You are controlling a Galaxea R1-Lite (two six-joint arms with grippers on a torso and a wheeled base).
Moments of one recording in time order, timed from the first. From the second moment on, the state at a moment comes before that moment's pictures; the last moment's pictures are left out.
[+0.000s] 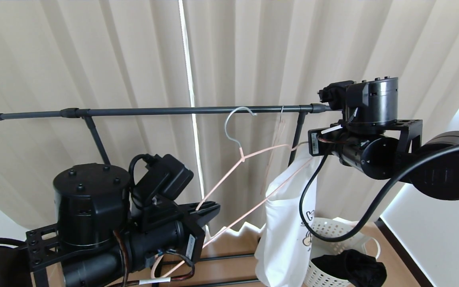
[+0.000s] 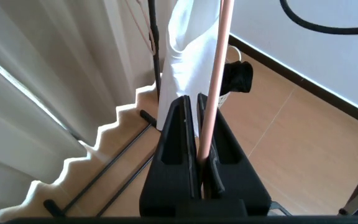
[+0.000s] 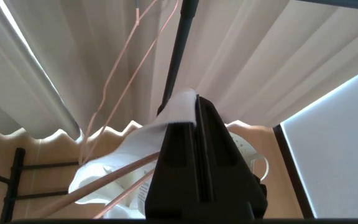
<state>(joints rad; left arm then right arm) -0.76 1.58 -0.55 -0.71 -0.02 0.04 0.55 1.79 -1.17 -0.26 -0.63 0.09</state>
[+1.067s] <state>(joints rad) -0.80 1.67 -0.64 -0.74 0.08 0.00 0.68 1.76 -1.16 -0.26 -0.76 0.10</state>
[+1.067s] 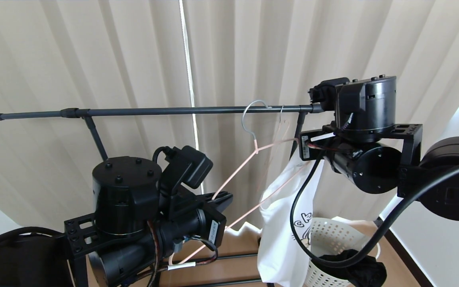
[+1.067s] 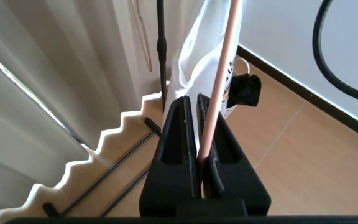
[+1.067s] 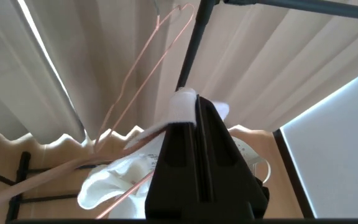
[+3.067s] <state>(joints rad) -0.82 1.68 -0.63 -0.80 0.10 0.01 0.97 1.67 -1.14 -0.36 -0.75 0.18</state>
